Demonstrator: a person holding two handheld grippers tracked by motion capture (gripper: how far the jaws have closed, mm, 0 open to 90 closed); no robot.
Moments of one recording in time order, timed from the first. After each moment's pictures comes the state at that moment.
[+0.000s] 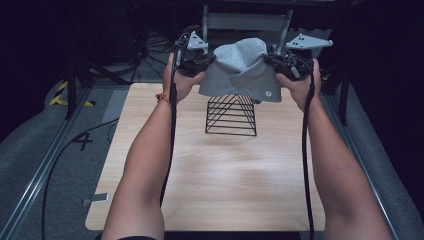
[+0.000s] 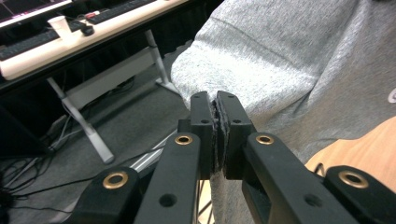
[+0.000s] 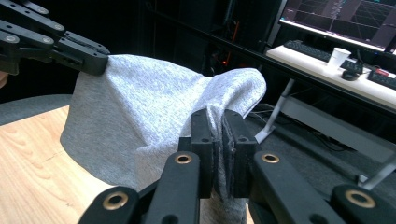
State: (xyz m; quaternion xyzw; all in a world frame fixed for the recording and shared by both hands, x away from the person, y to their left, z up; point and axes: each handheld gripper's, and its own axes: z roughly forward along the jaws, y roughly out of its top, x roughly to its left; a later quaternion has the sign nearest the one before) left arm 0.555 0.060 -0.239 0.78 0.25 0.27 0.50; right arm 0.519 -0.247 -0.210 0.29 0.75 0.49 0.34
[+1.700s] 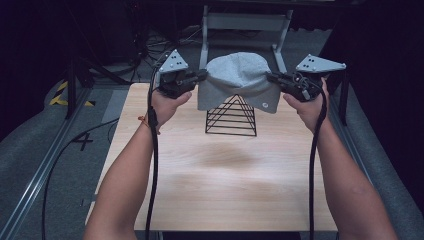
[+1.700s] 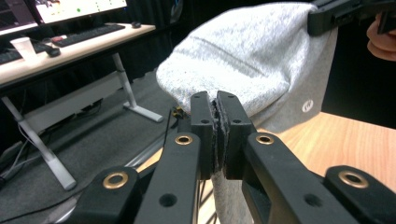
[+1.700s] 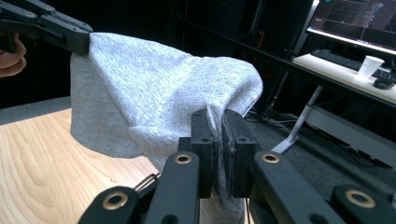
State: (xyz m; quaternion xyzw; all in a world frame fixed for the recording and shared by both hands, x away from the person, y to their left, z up) left arm 0.490 0.100 -0.255 0.77 0.21 0.23 0.56; right arm 0.469 -0.261 -0.229 0.25 0.76 0.51 0.31
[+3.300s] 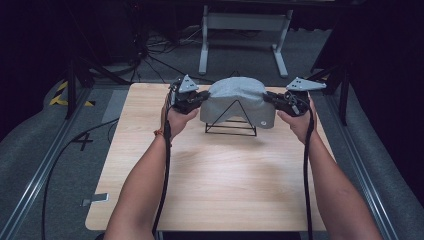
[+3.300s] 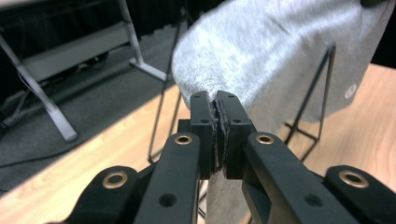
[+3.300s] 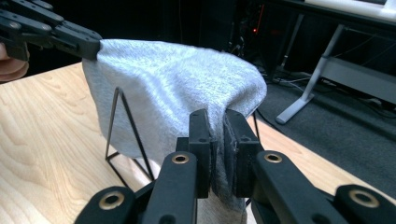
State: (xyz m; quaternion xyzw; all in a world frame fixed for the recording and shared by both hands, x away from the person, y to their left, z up) left arm 0.531 0.075 -0.357 0.79 0.27 0.21 0.51; right arm 0.502 -0.281 -0.319 0.30 0.77 0.49 0.26
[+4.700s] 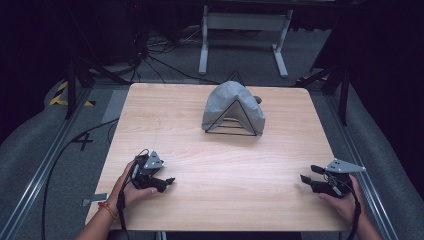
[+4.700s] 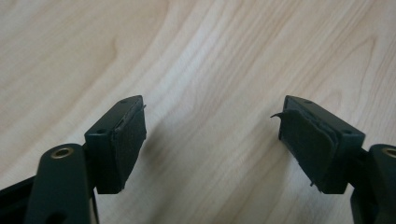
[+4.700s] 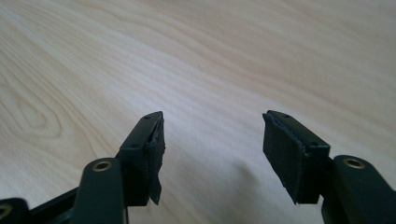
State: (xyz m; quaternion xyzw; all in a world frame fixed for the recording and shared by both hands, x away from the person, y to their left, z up) left arm 0.372 0.181 -0.474 0.88 0.28 0.12 0.35; right arm 0.329 -0.407 -0.453 0.41 0.80 0.37 0.22
